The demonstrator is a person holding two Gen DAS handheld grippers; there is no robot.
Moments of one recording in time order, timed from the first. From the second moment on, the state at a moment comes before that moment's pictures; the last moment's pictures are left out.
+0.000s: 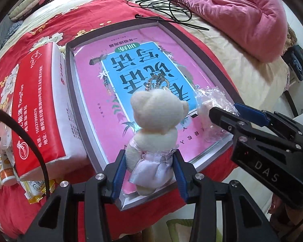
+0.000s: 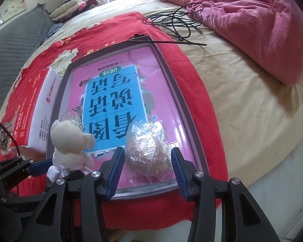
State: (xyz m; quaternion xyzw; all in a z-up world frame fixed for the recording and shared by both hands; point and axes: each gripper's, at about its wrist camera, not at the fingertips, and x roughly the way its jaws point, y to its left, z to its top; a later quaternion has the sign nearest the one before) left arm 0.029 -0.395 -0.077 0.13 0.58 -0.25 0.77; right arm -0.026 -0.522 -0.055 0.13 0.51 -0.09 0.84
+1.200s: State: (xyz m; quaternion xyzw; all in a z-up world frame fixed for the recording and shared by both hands) left arm 0.026 -0.386 -0.059 0.11 0.56 -0.27 0.78; right arm -0.062 -0.532 -0.010 0.12 0.46 -0.15 0.87
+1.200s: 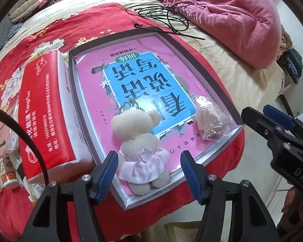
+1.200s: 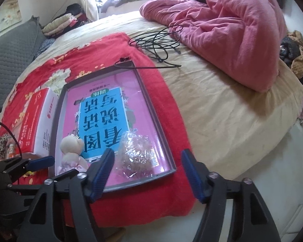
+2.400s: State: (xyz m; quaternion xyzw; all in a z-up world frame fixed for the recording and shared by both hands) left arm 0.001 -0.246 0.028 0.04 0.50 -0.20 0.84; right arm -0.051 -0.430 0.070 0.05 0.42 -0.11 0.90
